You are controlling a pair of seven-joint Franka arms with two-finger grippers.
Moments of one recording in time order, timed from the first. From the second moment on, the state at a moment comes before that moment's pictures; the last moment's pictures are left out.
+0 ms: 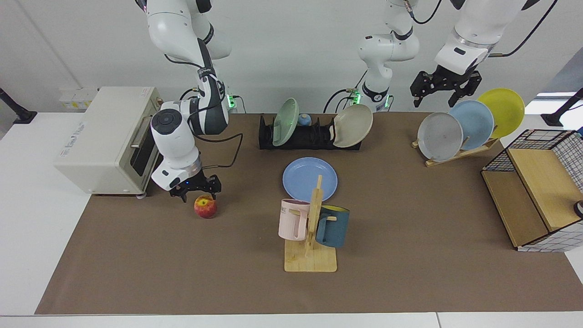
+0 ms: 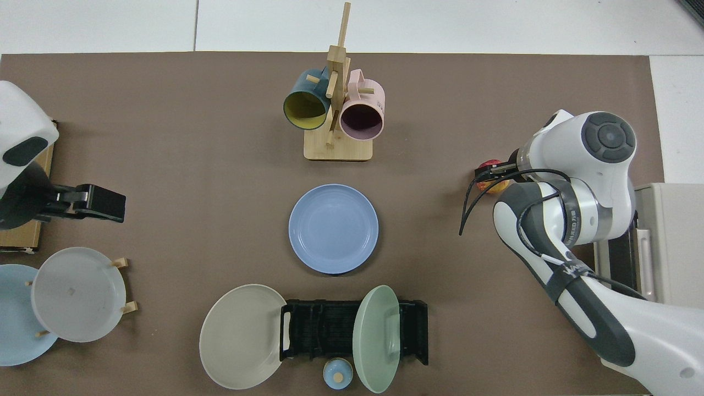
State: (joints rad) left arm -0.01 -0.02 -0.12 -1.49 0.01 1.40 -0.07; right arm 0.15 0.30 -0.05 -1.92 -0.02 2.29 0.02
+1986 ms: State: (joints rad) left arm -0.01 -0.03 -0.12 -1.49 0.01 1.40 -0.07; right arm 0.54 0.26 -0.03 -1.78 0.02 2.16 0.41
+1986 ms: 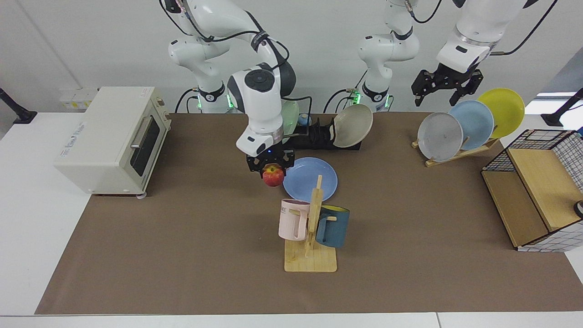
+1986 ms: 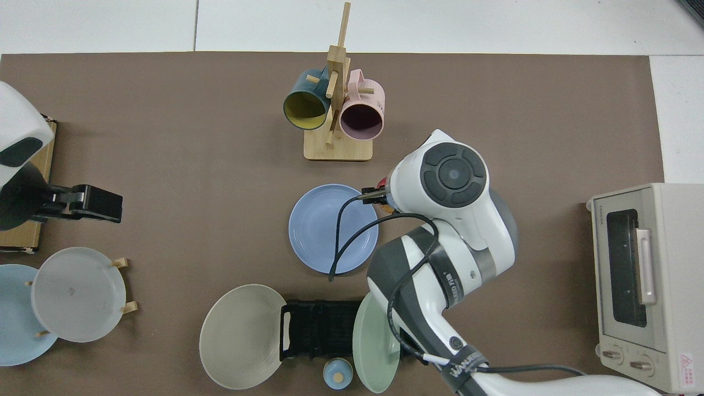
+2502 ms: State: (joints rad) left arm -0.01 -0.03 -0.12 -1.49 0.01 1.40 -0.07; right arm 0.73 0.34 -0.04 -1.77 0.08 2.24 0.51
